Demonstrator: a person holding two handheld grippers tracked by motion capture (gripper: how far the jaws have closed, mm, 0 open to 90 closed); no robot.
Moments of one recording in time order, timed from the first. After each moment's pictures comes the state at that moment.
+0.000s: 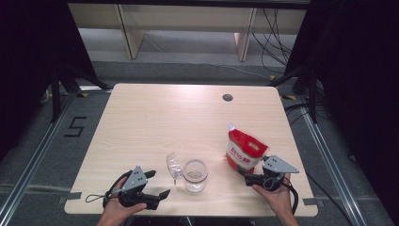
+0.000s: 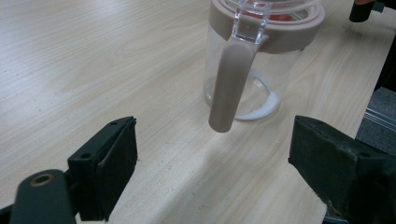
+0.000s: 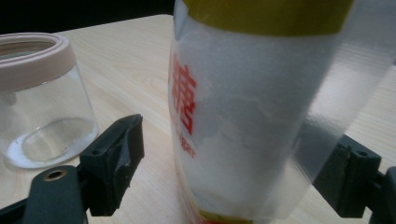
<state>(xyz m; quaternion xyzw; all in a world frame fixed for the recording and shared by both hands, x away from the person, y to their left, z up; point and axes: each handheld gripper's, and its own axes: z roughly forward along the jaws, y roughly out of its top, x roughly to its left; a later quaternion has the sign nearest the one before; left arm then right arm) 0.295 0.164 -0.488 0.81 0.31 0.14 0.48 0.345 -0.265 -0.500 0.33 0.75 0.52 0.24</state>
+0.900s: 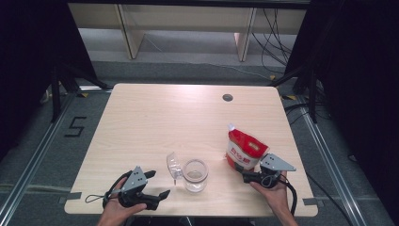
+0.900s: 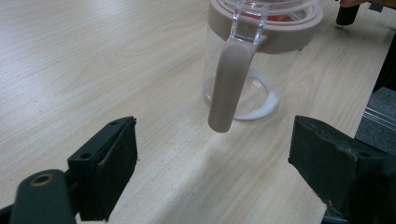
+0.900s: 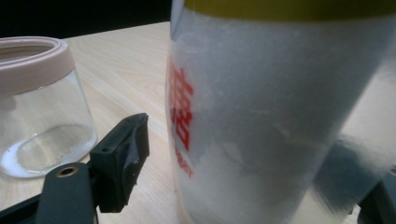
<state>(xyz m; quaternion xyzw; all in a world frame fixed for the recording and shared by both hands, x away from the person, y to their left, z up) 0.294 0.165 -0.488 0.81 0.30 0.15 0.48 0.356 -0.261 -0.507 0.32 0.74 0.54 0.24</state>
